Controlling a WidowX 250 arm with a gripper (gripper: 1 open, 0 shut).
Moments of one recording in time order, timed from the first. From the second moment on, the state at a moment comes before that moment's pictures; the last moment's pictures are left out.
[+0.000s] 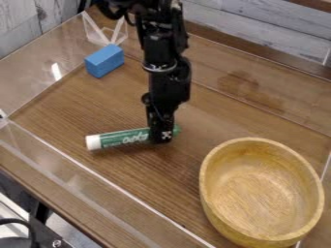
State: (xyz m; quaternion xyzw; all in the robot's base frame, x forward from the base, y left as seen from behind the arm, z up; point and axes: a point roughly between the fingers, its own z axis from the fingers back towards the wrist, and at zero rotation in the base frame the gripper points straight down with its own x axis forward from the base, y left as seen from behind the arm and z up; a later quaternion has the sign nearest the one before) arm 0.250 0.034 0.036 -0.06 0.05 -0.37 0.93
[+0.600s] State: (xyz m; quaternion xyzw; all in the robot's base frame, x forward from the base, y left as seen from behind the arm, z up) arm 0.244 0.047 0.055 -0.07 0.06 -0.38 0.92
